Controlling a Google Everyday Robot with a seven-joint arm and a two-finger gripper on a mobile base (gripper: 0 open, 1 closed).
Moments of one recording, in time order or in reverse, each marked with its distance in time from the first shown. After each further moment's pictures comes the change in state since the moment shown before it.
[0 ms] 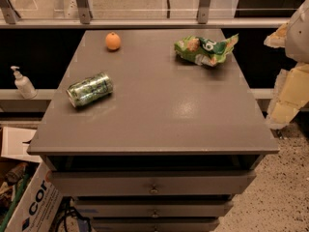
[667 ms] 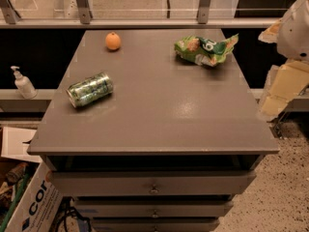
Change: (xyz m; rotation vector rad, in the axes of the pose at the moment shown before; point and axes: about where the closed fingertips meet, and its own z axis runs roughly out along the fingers) arm -0.007 -0.016 0.010 0.034 -0.026 -0.008
